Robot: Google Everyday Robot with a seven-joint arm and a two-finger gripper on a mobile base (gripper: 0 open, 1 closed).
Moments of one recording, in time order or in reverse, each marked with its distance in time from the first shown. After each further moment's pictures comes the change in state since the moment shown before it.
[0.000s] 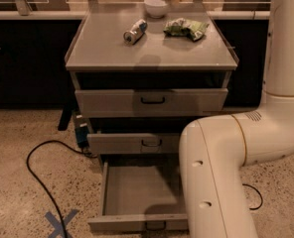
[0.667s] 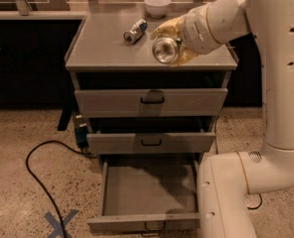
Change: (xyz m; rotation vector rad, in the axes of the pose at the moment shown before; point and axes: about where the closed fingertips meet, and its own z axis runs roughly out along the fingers) arm -0.067 0.117 0.045 -0.043 -0.028 0.190
